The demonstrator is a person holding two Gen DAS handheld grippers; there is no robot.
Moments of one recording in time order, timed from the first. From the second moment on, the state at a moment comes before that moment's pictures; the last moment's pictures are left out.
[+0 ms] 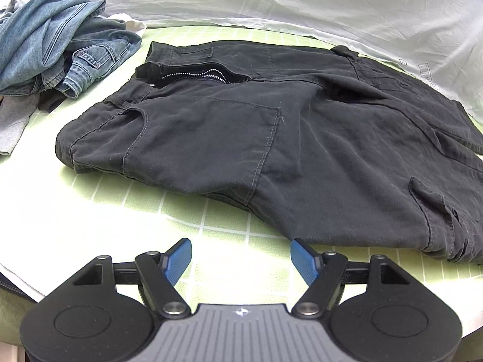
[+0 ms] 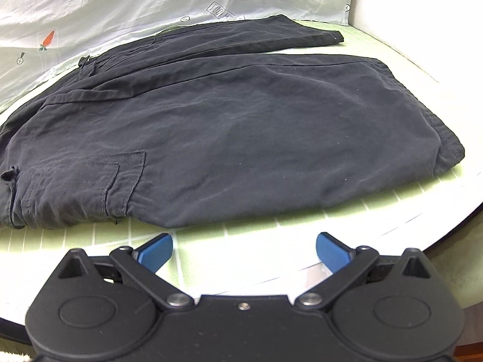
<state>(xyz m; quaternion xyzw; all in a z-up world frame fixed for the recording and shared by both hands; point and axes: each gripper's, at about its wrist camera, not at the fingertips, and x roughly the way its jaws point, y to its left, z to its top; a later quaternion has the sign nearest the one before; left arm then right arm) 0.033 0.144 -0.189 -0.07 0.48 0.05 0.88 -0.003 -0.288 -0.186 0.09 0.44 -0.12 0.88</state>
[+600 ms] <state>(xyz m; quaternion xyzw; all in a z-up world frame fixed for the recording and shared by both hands) 0.038 0.174 -0.175 -0.17 0.44 0.08 0.88 0.004 -0.346 -0.180 0.20 0.40 -0.15 0.88</state>
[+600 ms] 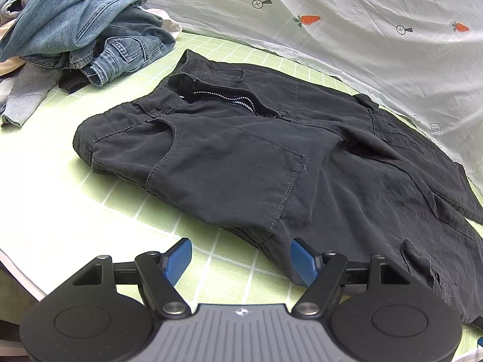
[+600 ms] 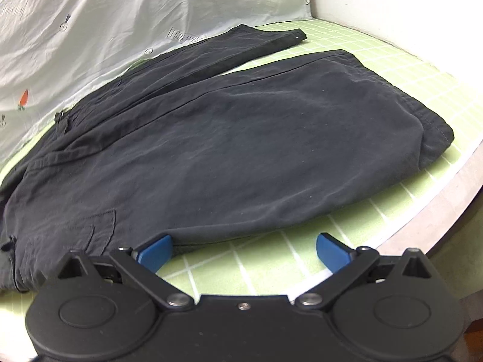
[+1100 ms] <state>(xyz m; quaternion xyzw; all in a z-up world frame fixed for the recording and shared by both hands) 0.061 0.191 -0.188 -0.22 0.44 0.12 0.86 0.027 -0.382 -0.176 0.18 0.39 -0.23 0.87</state>
